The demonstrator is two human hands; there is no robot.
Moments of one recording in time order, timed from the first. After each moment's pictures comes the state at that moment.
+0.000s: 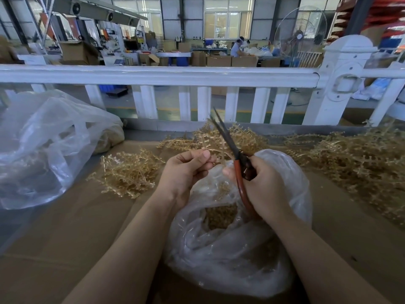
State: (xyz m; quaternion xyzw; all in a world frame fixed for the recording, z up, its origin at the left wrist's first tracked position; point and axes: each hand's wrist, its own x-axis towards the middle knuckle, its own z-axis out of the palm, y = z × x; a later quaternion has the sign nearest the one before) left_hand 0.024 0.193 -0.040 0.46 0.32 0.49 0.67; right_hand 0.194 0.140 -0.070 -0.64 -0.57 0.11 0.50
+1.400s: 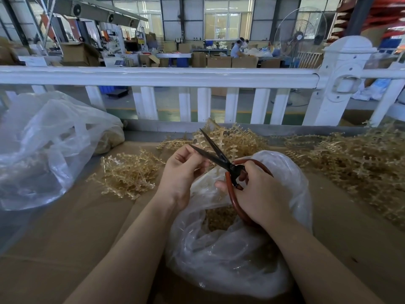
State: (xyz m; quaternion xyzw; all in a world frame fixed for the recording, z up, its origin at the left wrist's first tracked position) left_hand 0.027 0.195 -0.045 0.50 0.31 0.54 0.60; right_hand 0.194 0.138 -0.074 -0.69 -0.63 0.00 0.36
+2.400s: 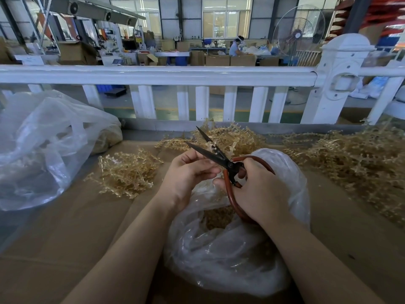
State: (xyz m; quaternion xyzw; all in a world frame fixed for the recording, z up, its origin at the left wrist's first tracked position) left_hand 0.029 0.191 -0.045 0.53 0.28 0.49 0.63; right_hand 0.195 0.138 -0.074 -0.70 -0.63 -0.08 0.34
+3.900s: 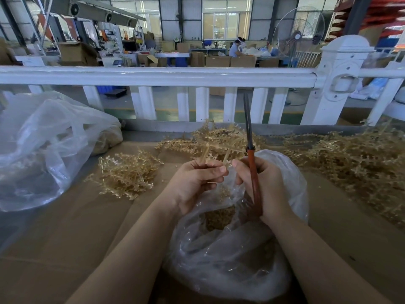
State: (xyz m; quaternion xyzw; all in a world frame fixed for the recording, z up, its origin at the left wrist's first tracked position) left_hand 0.034 0.185 -0.043 0.50 0.32 0.39 0.70; right_hand 0.192 0.146 -0.067 -0.55 -0.46 0.27 0.64
